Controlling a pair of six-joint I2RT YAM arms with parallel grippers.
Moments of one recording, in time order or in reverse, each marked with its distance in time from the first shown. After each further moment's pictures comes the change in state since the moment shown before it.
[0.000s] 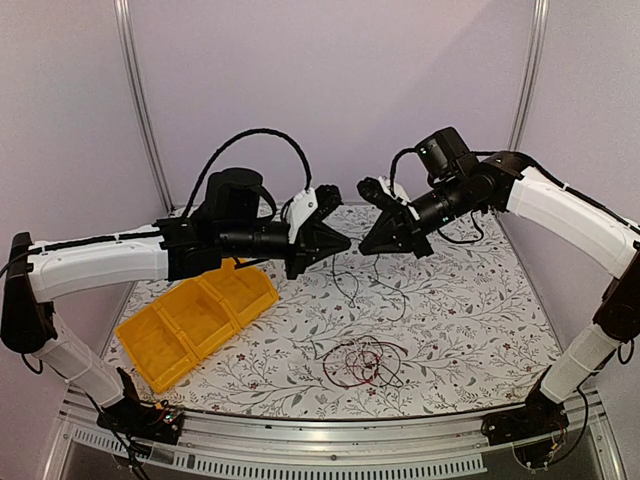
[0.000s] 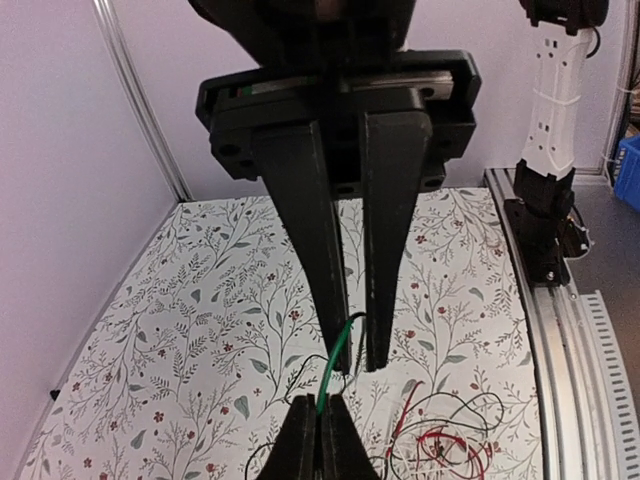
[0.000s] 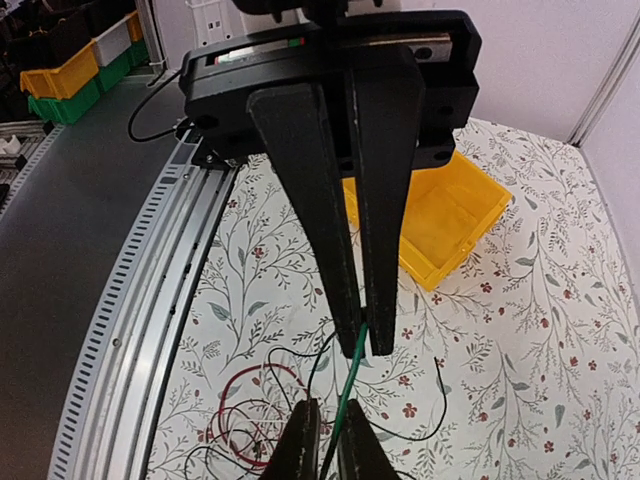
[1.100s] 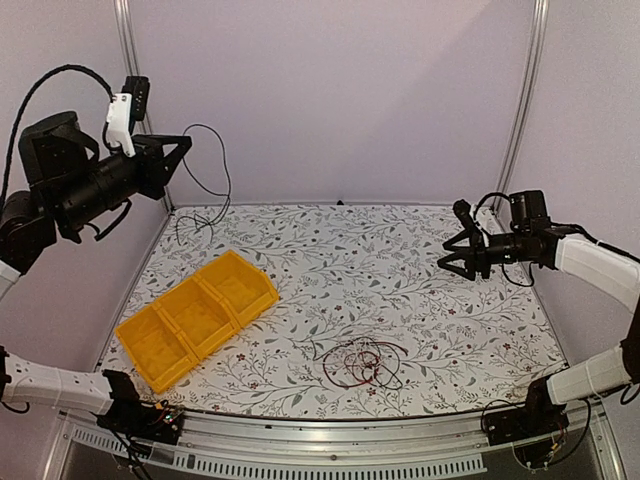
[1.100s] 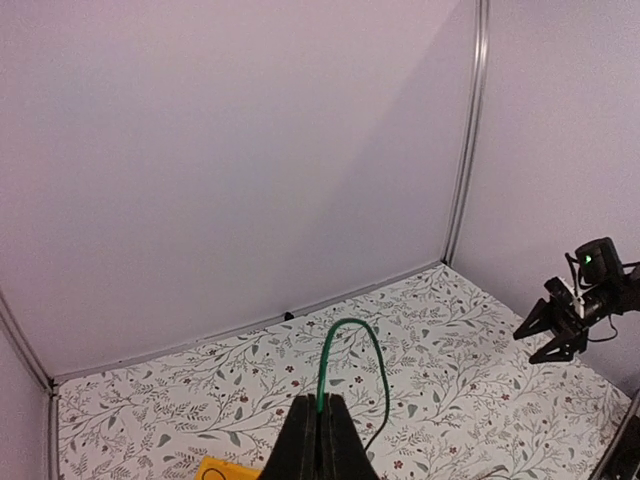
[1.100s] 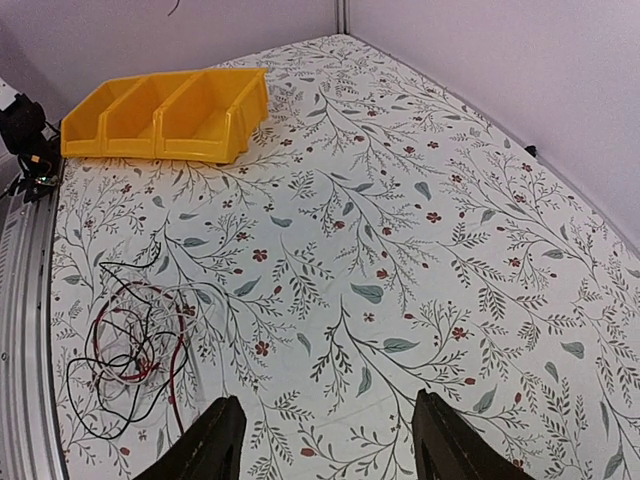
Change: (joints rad) left arm 0.067 -0.513 0.200 -0.505 -0.711 -0.373; right arm -0.547 -0.304 -0.715 0.517 -0.041 0.197
